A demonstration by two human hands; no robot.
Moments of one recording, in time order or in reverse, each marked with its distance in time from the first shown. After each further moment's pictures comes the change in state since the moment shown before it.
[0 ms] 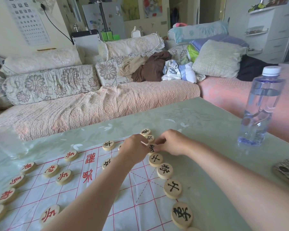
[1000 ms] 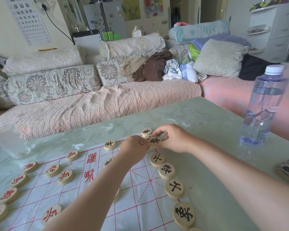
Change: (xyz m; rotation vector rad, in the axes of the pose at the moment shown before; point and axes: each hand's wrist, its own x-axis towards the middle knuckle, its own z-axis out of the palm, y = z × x) left_hand -0.007 -0.003 -0.002 -0.184 0.020 -0.044; right_hand -0.006 -0.007 -0.009 0.134 0.112 -0.157
